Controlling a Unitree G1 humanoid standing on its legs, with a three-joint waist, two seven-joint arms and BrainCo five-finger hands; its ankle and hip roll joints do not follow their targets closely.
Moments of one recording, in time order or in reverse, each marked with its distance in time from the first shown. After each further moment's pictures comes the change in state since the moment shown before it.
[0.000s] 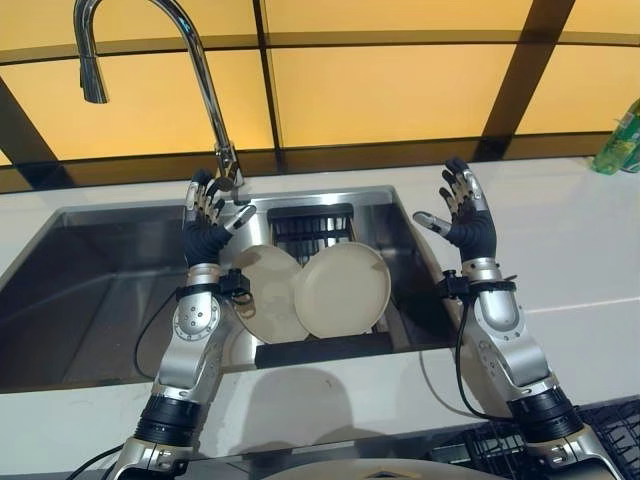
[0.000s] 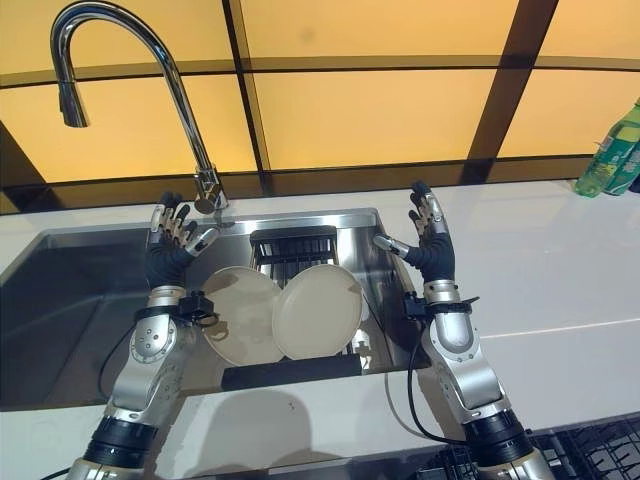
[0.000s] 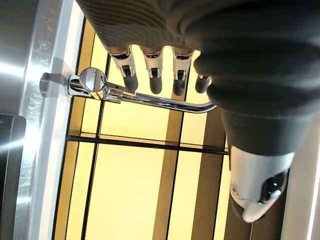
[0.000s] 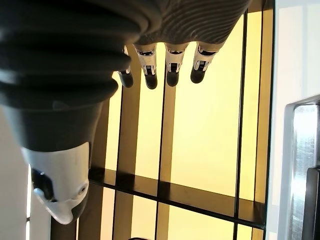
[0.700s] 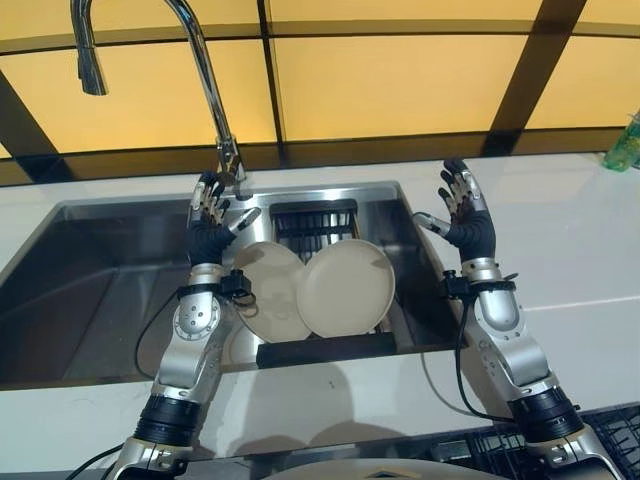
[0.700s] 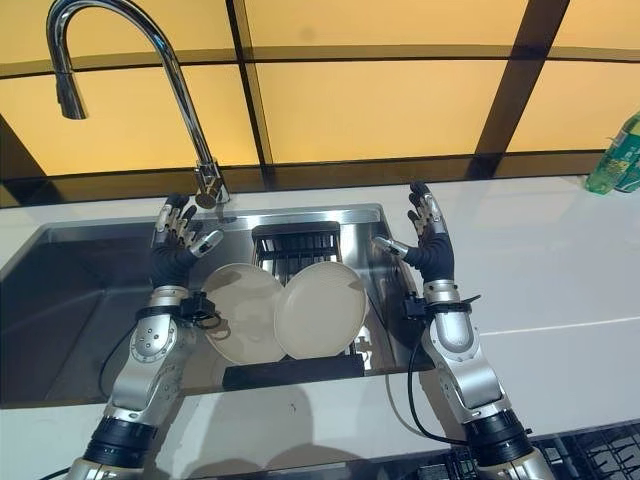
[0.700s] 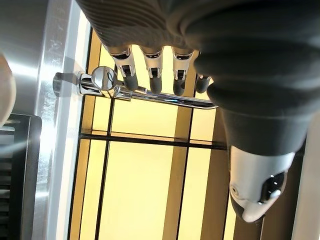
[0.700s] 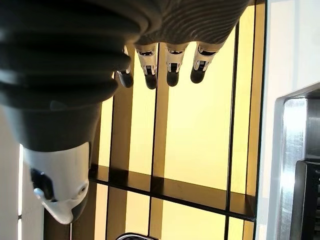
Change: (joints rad) left arm 0.000 0.005 0.001 0.000 0.004 0.017 -0.046; right arm 0.000 -0.004 0.000 0.003 0.002 0.000 0.013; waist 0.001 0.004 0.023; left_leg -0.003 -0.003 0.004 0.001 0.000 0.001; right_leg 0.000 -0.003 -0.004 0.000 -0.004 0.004
